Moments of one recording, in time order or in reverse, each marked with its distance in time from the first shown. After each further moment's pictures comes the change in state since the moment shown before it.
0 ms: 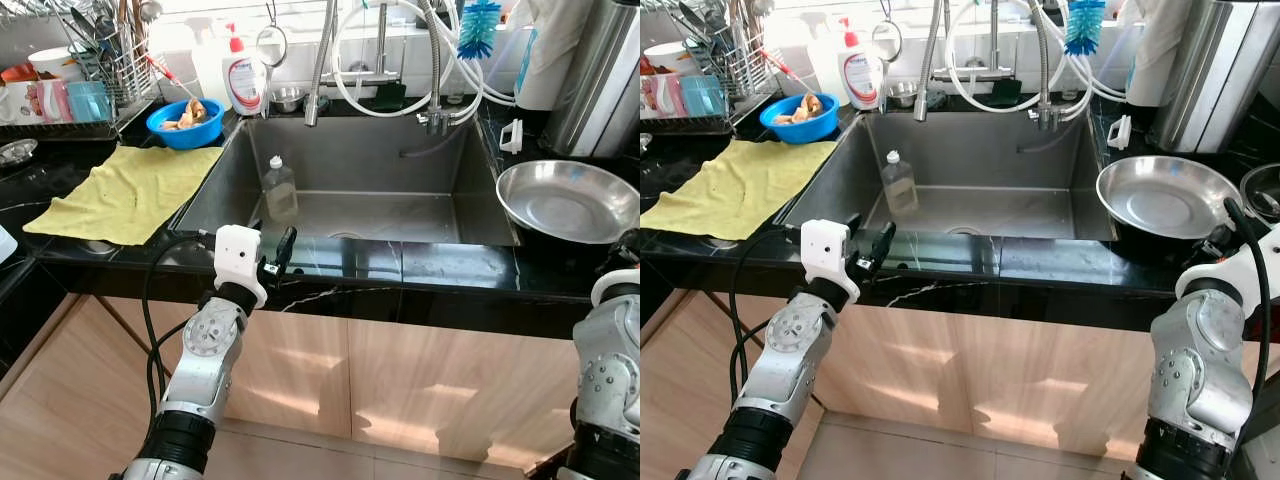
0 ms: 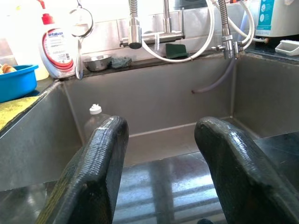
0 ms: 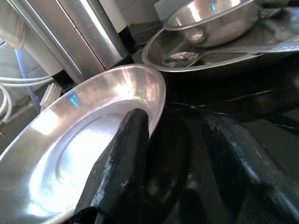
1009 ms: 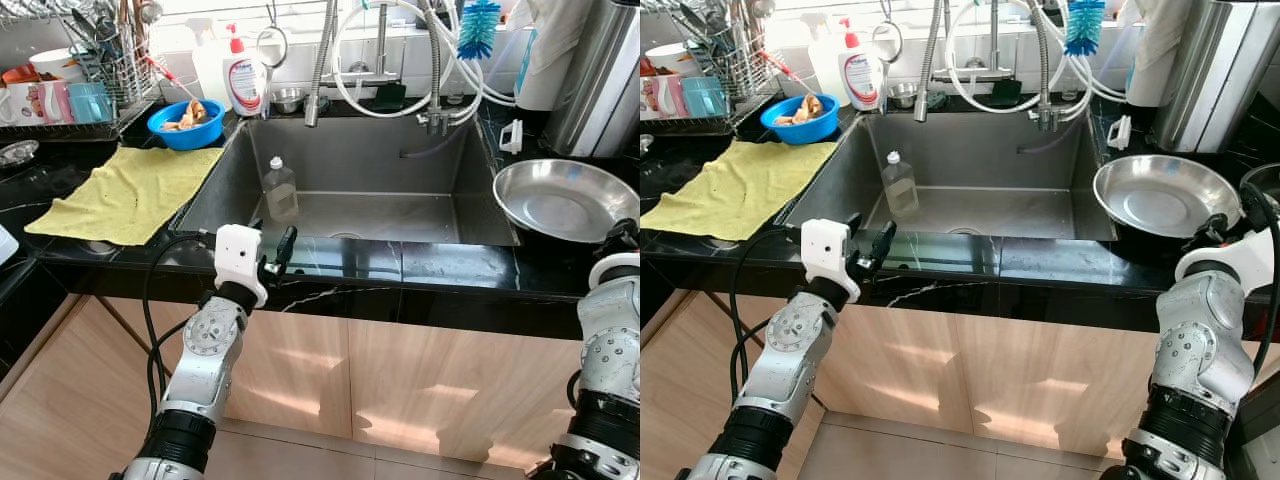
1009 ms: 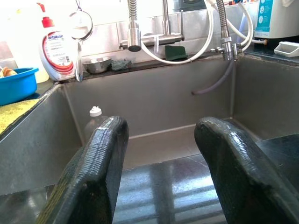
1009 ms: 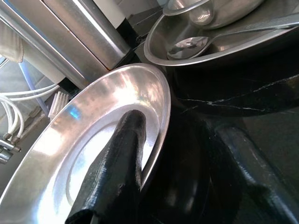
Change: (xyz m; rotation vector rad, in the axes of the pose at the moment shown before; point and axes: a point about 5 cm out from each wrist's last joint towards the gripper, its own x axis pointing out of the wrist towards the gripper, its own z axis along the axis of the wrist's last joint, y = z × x) left arm 0.001 0.000 0.001 0.001 -0.003 0.000; right arm 0.020 0.007 0.001 0.162 0.069 0.010
